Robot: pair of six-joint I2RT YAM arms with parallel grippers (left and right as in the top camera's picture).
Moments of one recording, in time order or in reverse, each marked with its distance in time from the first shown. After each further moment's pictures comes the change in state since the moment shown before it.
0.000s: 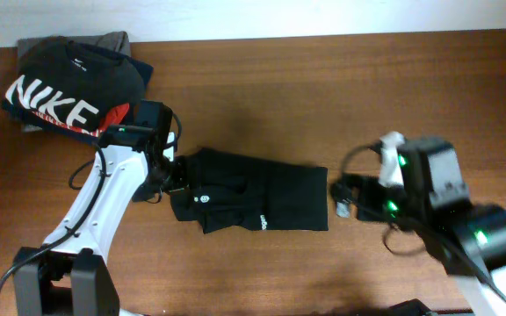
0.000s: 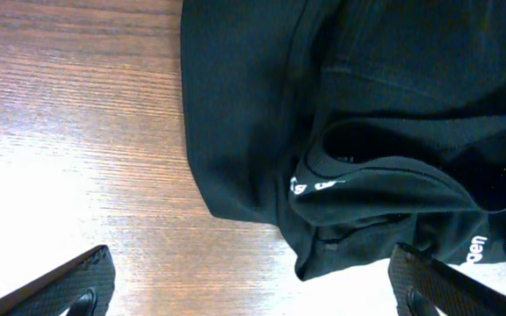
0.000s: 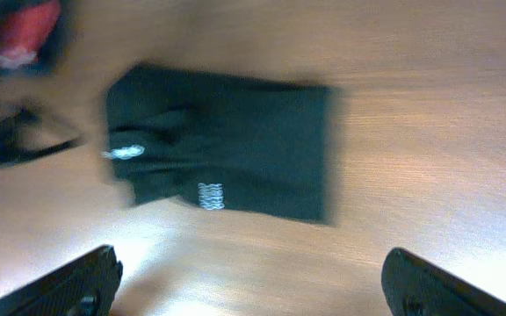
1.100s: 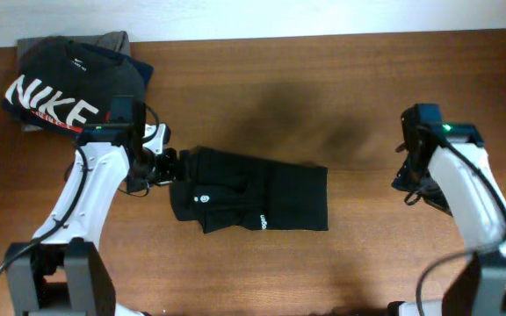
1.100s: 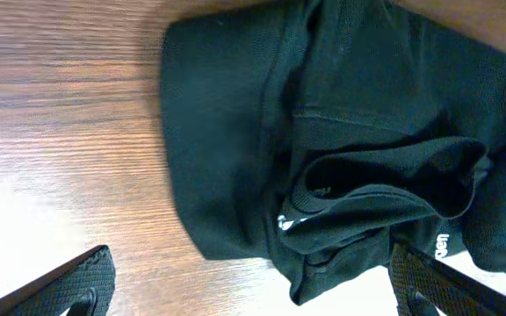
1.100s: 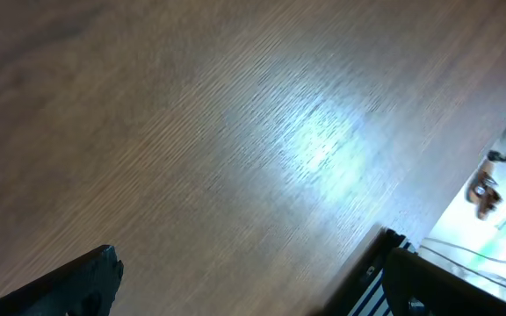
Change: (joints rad) left arm 0.123 0.031 0.000 0.085 0.173 0.181; right arm -0.340 0.581 -0.002 -0.078 0.595 0.227
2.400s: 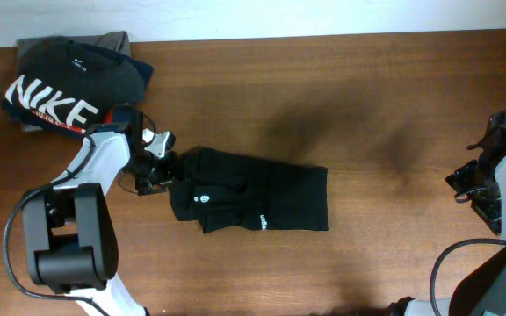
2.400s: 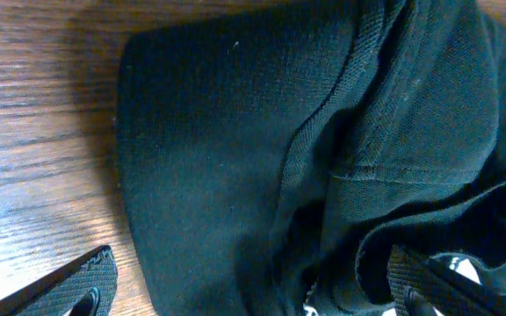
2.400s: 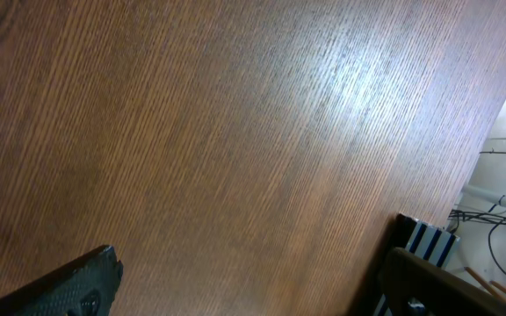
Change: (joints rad) left arm 0.074 0.246 0.000 0.100 0.189 0.090; right arm -0.402 0.007 0.054 0.047 -0.126 0.000
